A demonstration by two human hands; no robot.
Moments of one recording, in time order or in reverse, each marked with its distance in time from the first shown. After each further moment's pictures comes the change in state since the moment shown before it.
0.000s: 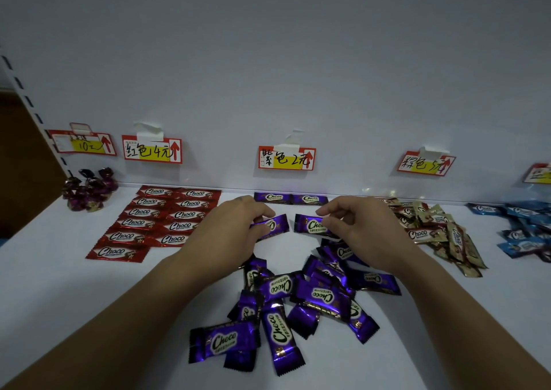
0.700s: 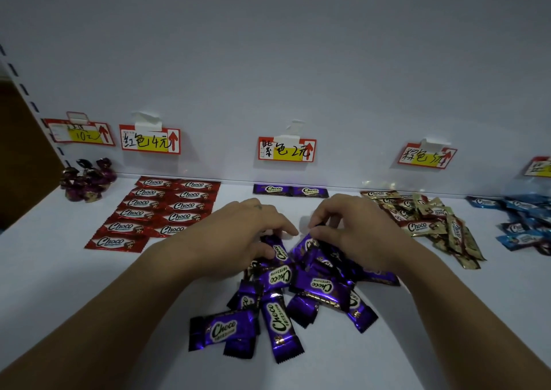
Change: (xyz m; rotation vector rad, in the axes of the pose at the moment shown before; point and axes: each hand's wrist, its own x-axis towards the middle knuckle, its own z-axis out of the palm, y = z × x) left_hand -0.007 0.007 -0.014 0.067 -0.328 0.232; right_hand -0.008 -0.019 -0.003 -0.141 -0.172 -0.076
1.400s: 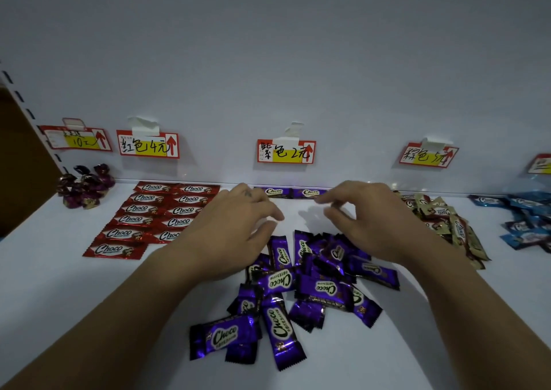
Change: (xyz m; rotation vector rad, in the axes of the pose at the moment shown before) left_hand 0.002 -0.008 0.000 0.088 0.261 -0.031; right_hand 0.005 0.001 -0.016 -0.192 0.115 -0.092
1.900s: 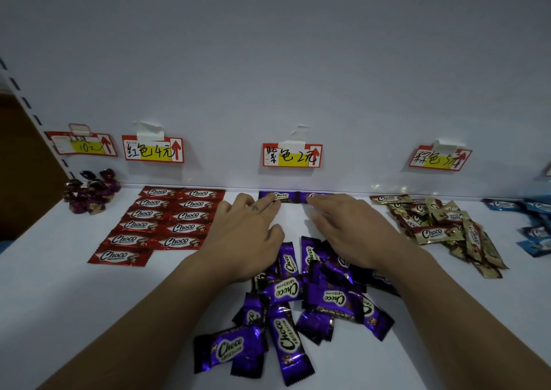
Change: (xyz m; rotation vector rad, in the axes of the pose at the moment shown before) left_hand 0.017 0.002 0.027 0.167 -0.152 -0.241; right_hand 0.019 0.005 0.036 -0.091 -0.128 0.019
